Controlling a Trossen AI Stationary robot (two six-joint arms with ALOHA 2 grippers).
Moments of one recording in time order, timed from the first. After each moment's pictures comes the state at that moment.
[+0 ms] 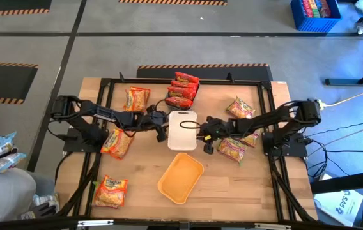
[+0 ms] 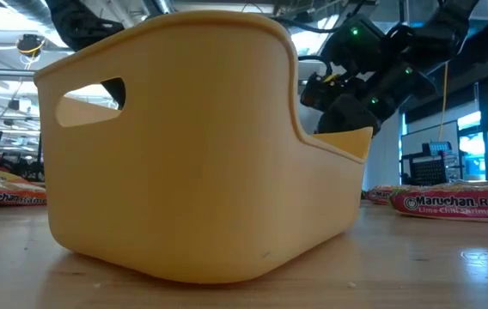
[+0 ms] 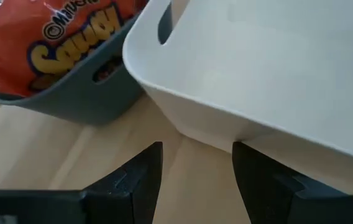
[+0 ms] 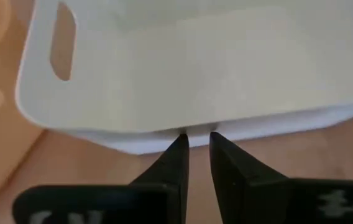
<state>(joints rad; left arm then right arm) 0.11 1.53 0.66 0.09 -0.33 -0.12 -0.04 1.61 0.67 0.20 0.02 0.10</state>
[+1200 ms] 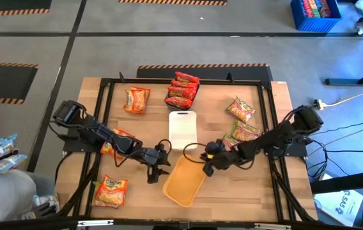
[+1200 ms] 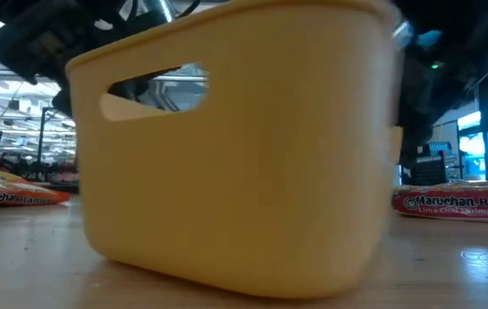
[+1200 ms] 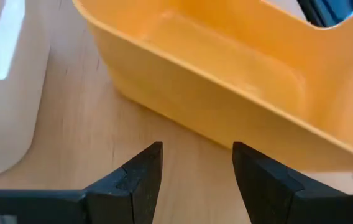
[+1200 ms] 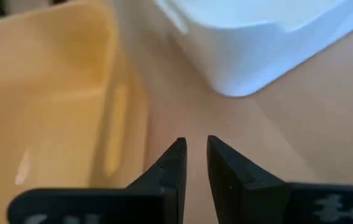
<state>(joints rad) -0.35 1.63 0.66 0.30 -0.03 -0.36 0.40 1.65 0.70 0.12 0.40 0.83</state>
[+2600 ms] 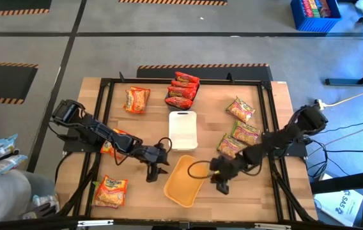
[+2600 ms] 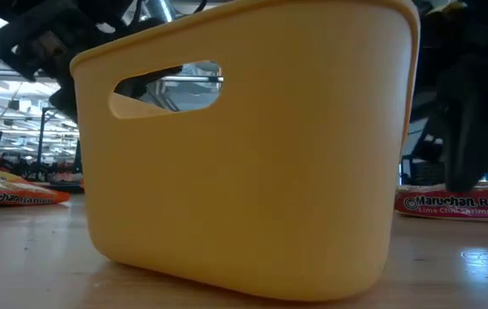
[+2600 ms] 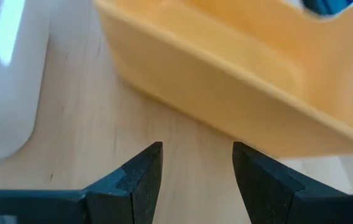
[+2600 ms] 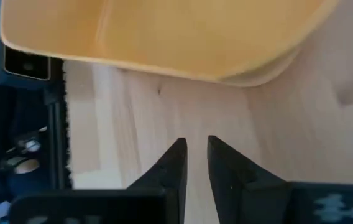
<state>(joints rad) -0.33 1.60 0.66 0.25 0.02 -0.36 0.51 1.61 0.70 0.07 -0.03 0.84</state>
